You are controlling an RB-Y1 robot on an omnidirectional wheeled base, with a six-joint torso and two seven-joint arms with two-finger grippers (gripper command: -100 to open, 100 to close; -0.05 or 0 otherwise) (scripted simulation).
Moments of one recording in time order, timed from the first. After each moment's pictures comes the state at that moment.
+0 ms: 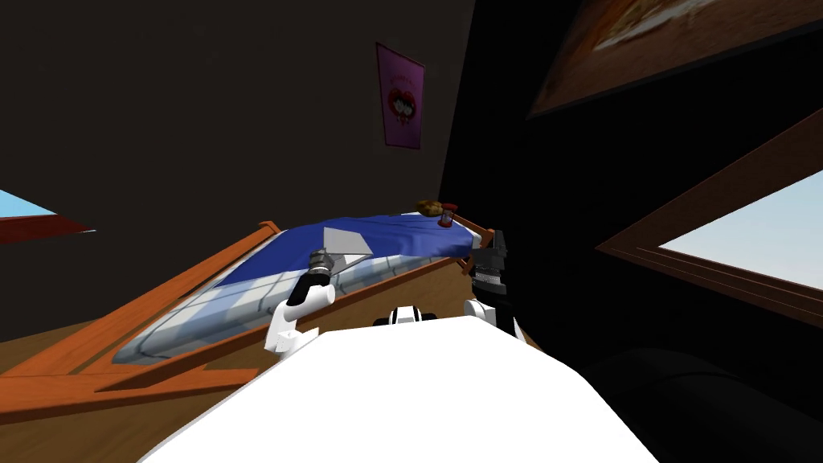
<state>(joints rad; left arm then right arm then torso) 0.15 -0.04 0.34 -2.02 -0.07 0.35 0.15 0.53 0.04 -0.06 -2.27 -0.10 -0.52 -0.04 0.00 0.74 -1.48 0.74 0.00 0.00</state>
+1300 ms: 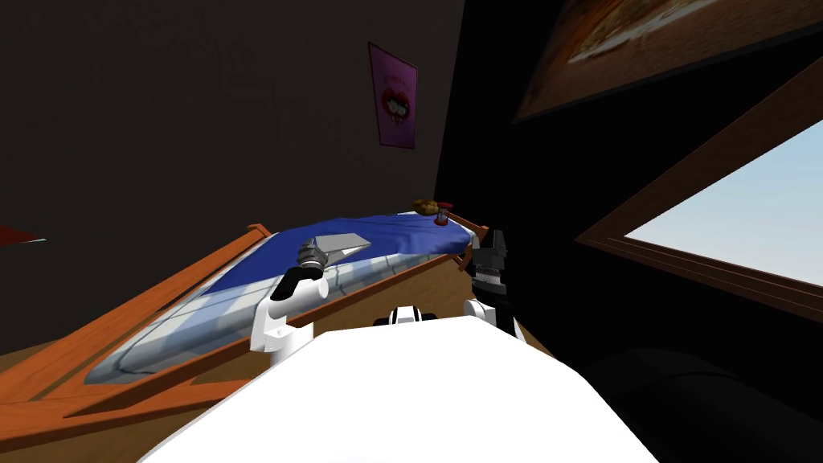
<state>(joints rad) 0.10 -0.04 0.39 -2.16 -0.08 0.55 0.22 0.53 0.04 -0.06 -2.27 -0.10 -0.52 -0.04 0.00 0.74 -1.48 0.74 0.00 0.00</state>
